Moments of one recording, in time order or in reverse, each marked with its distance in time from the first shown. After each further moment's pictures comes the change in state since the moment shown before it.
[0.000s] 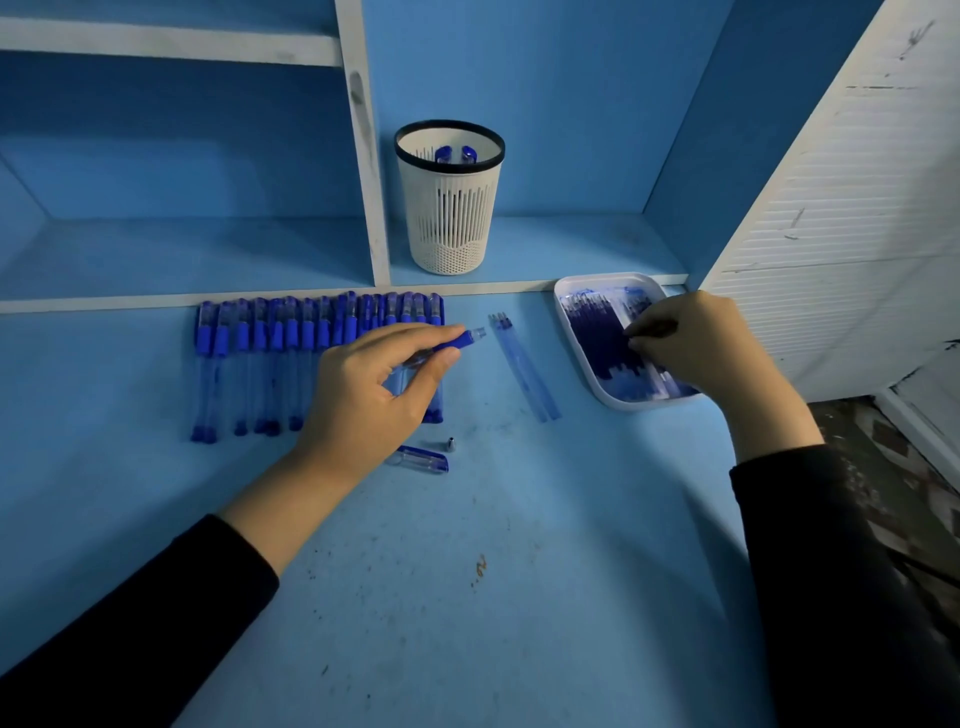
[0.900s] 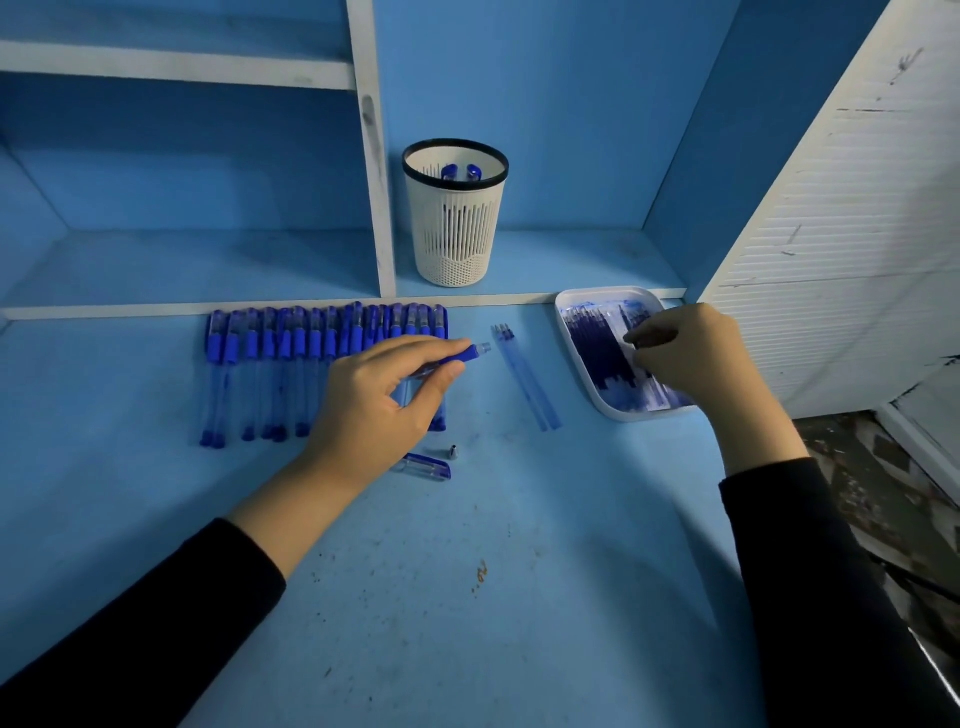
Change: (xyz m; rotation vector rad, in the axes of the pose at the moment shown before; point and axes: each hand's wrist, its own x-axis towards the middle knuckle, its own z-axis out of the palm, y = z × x) left_hand 0.000 0.000 0.000 0.011 0.001 0.032; right_hand -0.004 -0.010 0.003 0.085 0.054 0.129
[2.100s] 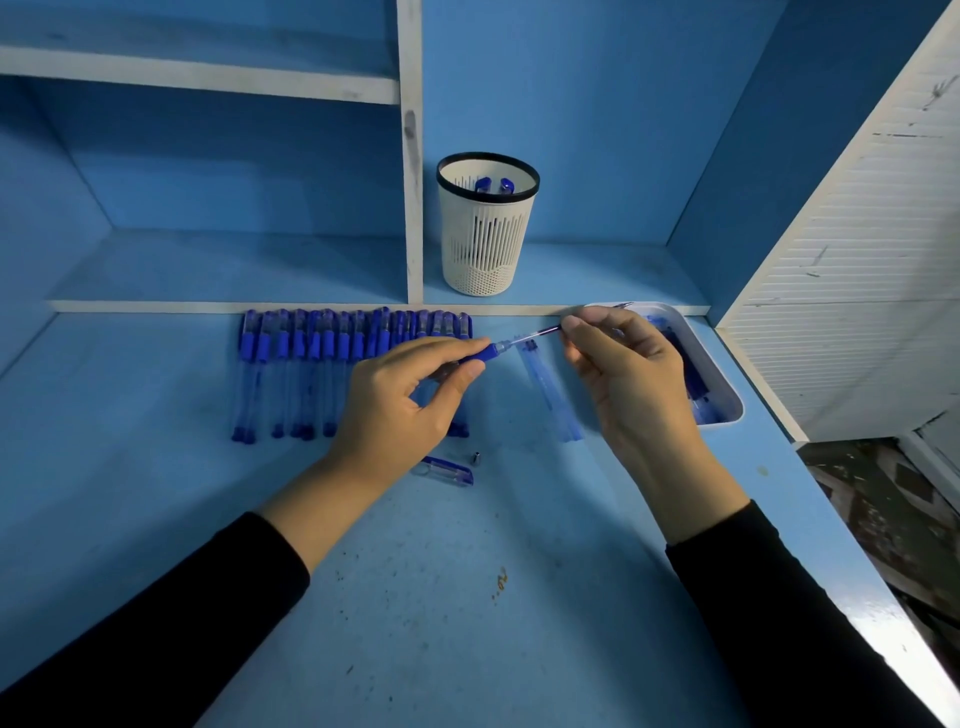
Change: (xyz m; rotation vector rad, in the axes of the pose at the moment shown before) left_hand -0.001 -0.002 -0.001 -0.094 0.065 -0.034; right_hand -0.044 -0.070 0.039 1.477 -0.082 0.132
